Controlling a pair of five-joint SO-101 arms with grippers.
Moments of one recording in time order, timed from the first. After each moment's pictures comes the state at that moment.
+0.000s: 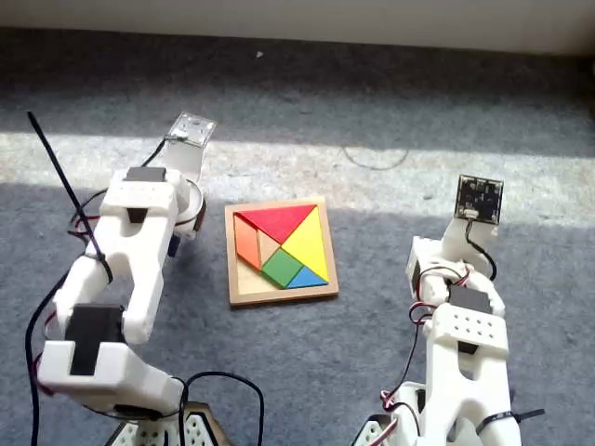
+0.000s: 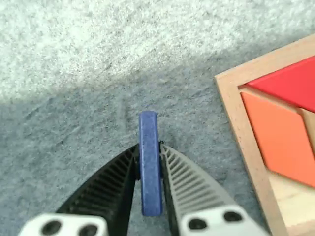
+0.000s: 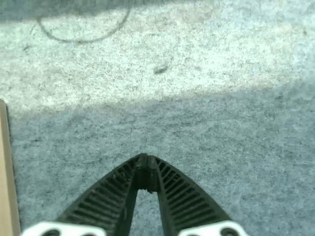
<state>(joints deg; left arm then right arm) -5.5 3.7 26.3 53.8 -9.9 6.2 -41.8 69.2 26.1 4.4</state>
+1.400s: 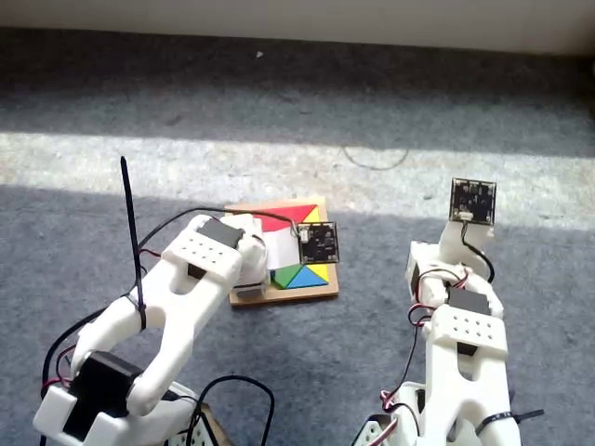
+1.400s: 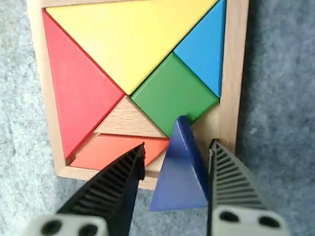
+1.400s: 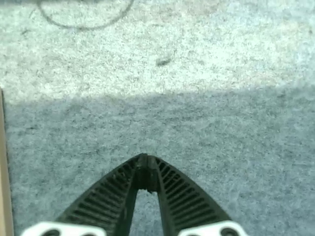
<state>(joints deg) 17.9 -11.2 44.5 48.9 -54.4 6.2 -41.8 70.3 26.1 7.3</state>
